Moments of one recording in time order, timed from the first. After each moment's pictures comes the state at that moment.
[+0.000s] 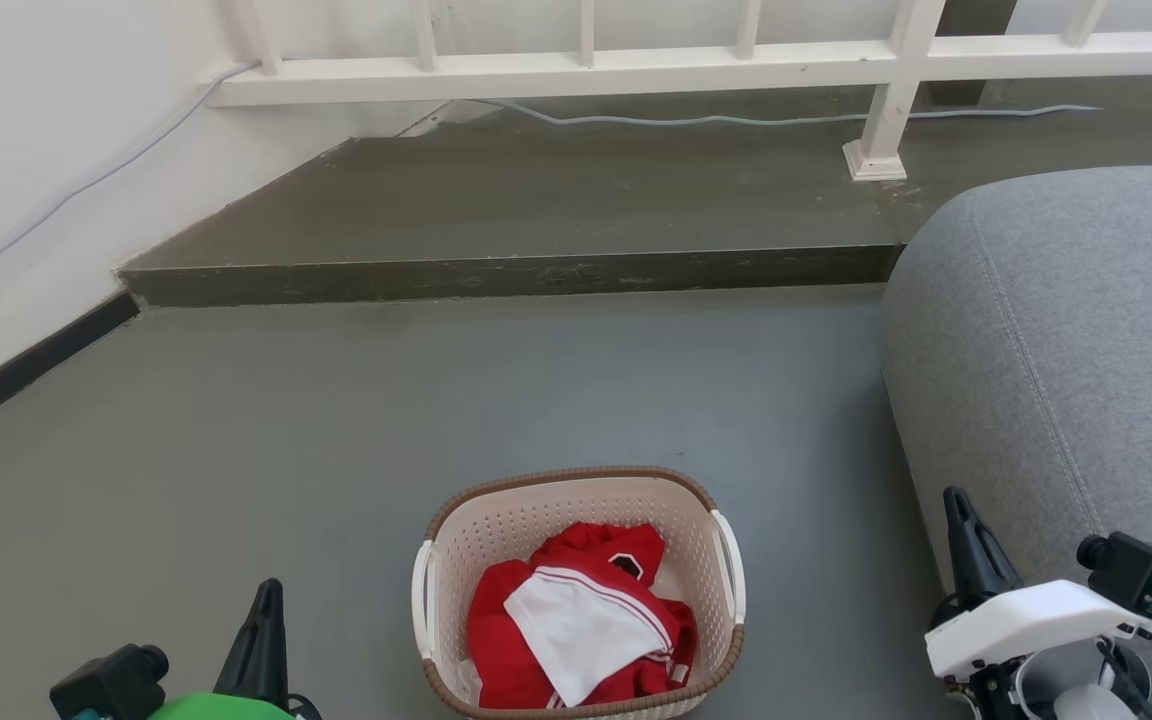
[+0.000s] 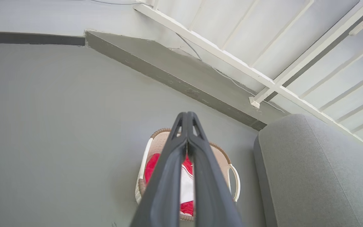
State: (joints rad) left arm 0.20 0.11 -0.19 -0.02 -0.73 0.09 -0.10; right arm 0.10 -0.13 0.20 0.17 0.69 -0.06 -0.18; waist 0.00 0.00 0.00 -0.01
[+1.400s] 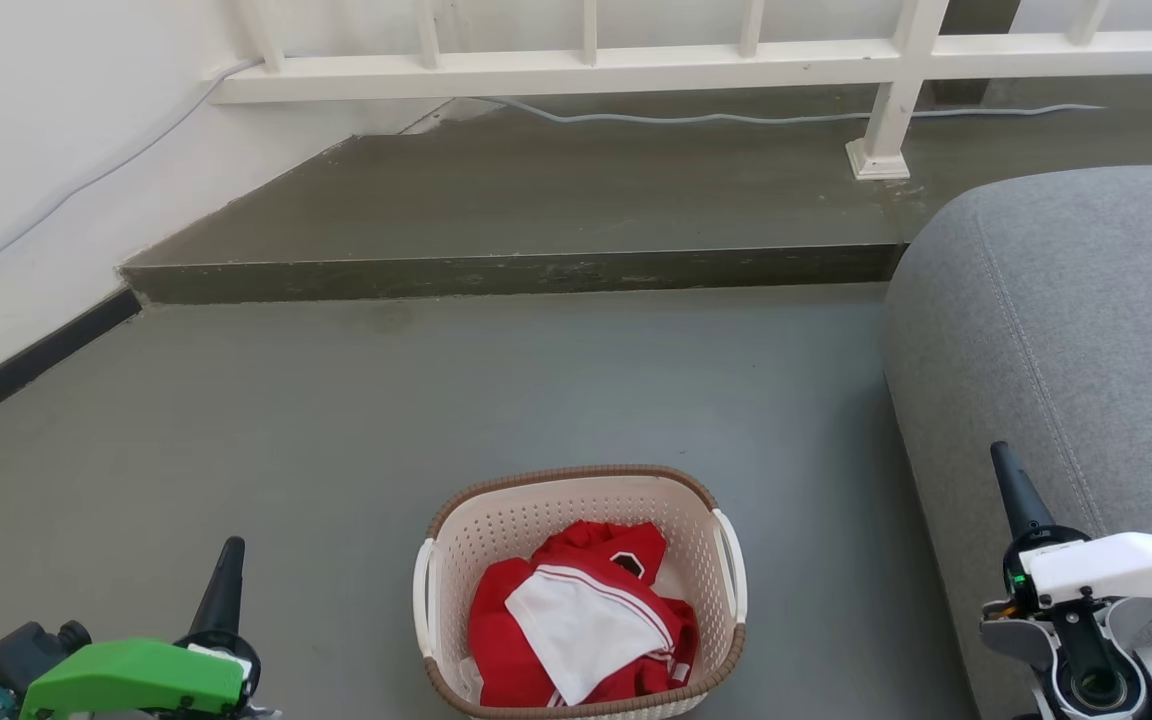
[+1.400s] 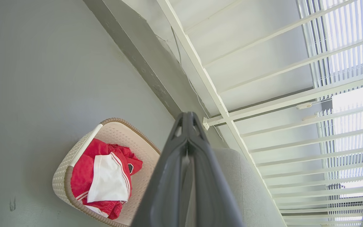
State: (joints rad) left arm 0.07 0.11 -0.09 0.12 -1.27 -0.02 -0.02; right arm 0.02 -0.12 0.06 0.20 1.25 0.03 -0.06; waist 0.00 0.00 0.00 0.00
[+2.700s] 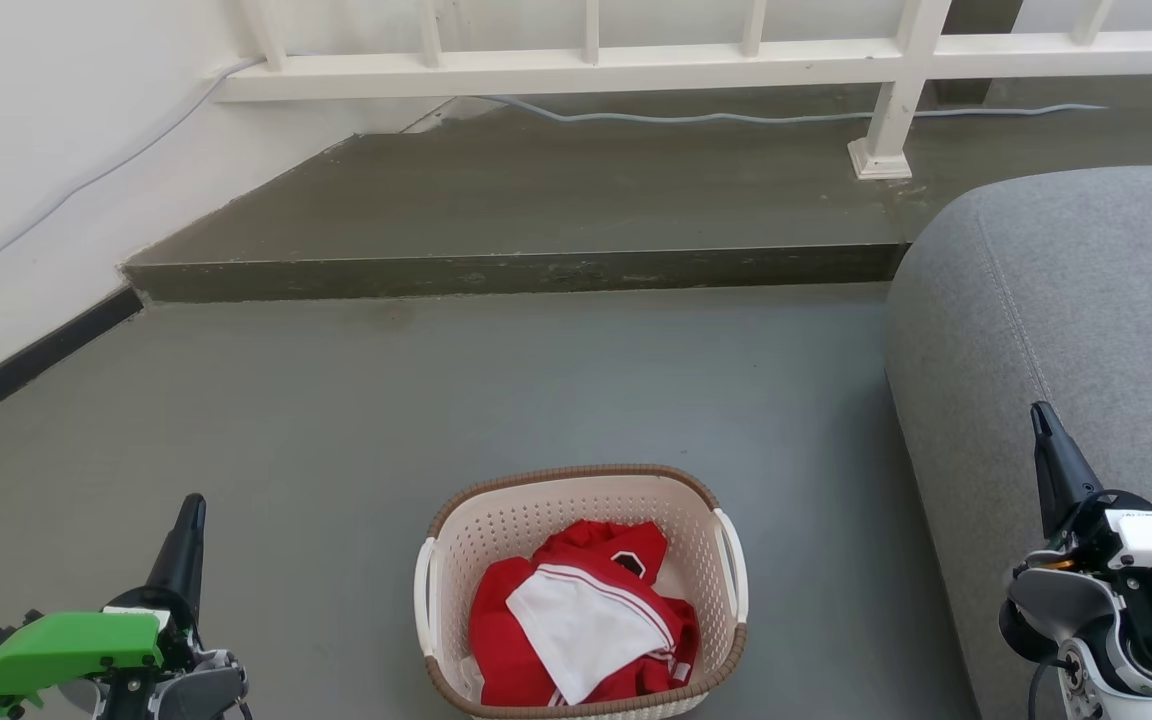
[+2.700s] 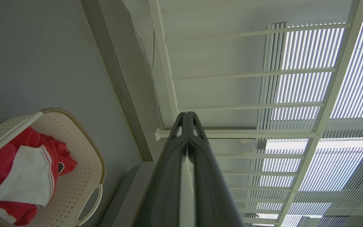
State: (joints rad) left arm -0.03 0.11 -0.02 0.24 -1.68 -0.10 0.03; right arm -0.04 -0.10 -0.05 0.25 1.67 0.11 0.04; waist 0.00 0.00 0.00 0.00
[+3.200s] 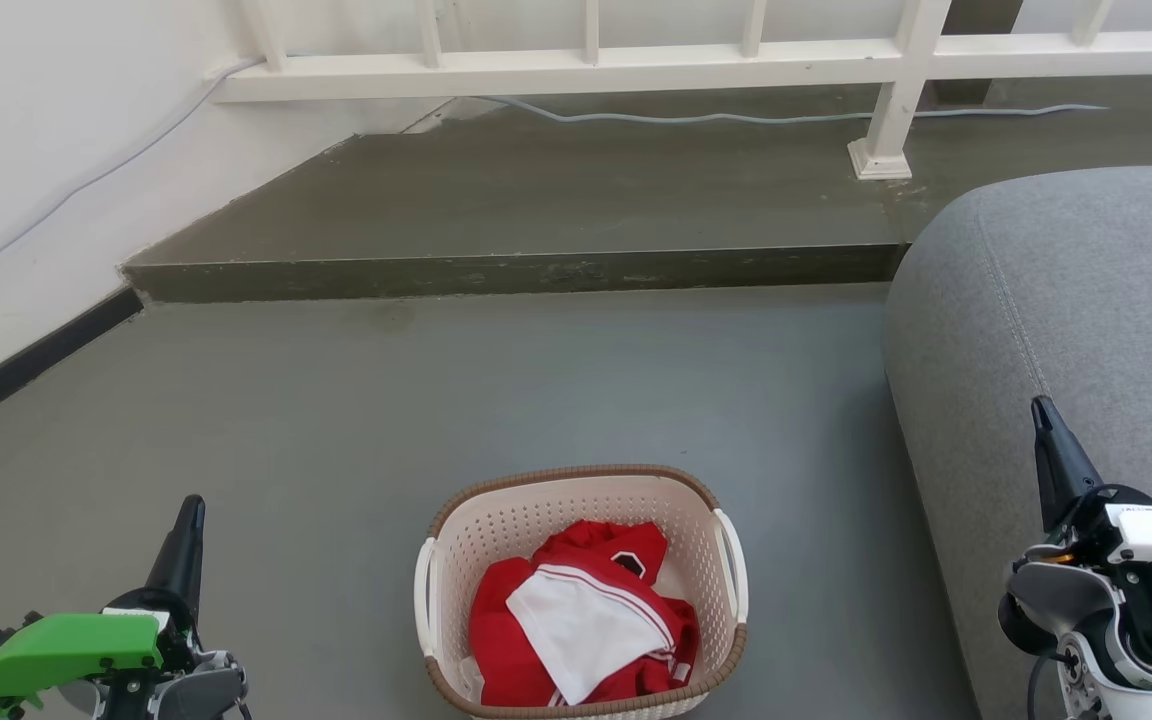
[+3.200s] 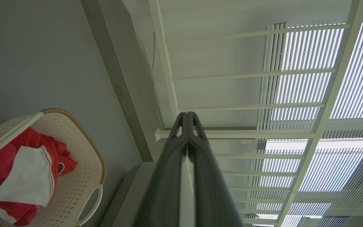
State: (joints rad) left arm -0.03 0.11 -0.02 0.25 -1.68 -0.11 0.03; right arm -0.05 -0.10 -0.05 0.26 1.67 0.11 0.04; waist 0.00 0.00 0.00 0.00
